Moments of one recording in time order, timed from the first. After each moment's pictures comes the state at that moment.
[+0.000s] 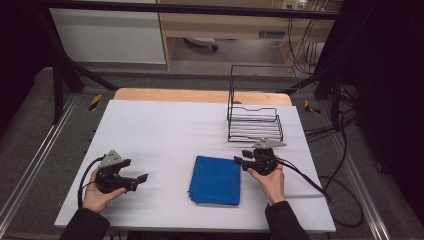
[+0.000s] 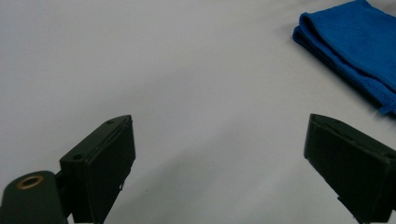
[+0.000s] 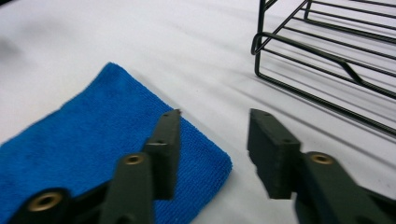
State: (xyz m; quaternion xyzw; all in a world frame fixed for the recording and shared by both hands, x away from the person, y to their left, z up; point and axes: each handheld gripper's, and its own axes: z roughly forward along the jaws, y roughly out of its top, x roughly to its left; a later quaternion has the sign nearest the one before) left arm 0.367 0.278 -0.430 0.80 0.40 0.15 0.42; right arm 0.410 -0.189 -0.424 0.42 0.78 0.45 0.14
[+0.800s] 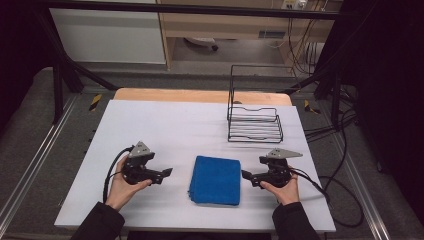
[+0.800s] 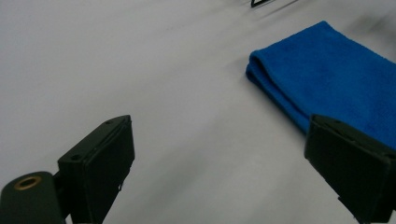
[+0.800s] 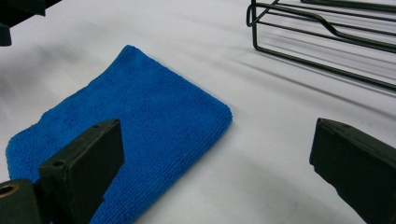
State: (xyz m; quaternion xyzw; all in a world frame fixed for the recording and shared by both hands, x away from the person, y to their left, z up) left arm 0.388 0.200 -0.408 0.82 0.37 0.13 0.42; right arm 0.381 -0.220 -0.431 0.42 0.77 0.46 0.11
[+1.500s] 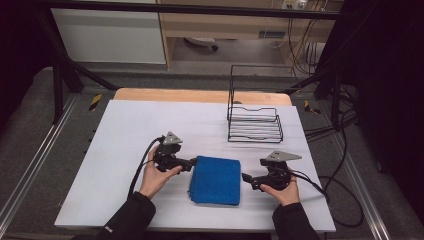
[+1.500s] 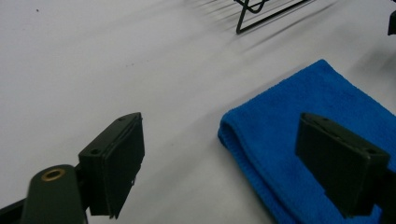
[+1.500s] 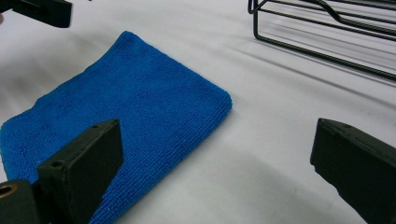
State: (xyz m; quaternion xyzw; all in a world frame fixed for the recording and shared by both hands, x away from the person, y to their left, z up) left arm 0.425 0.125 -0.412 0.82 0.39 0.12 0.41; right arm 0.376 -0.219 -0.434 0.41 0.78 0.45 0.12
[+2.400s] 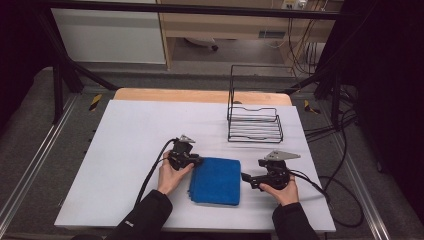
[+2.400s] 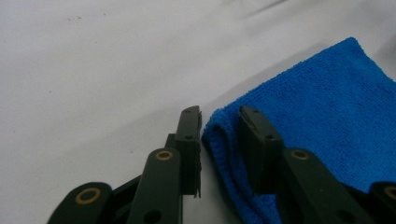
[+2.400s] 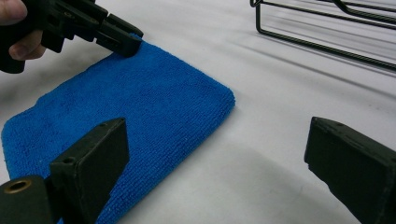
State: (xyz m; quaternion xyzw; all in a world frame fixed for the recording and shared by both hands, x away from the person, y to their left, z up) left arm 0.446 0.100 -0.446 0.83 0.42 0.06 0.37; right arm 0.379 -0.218 -0.435 0.42 0.78 0.45 0.11
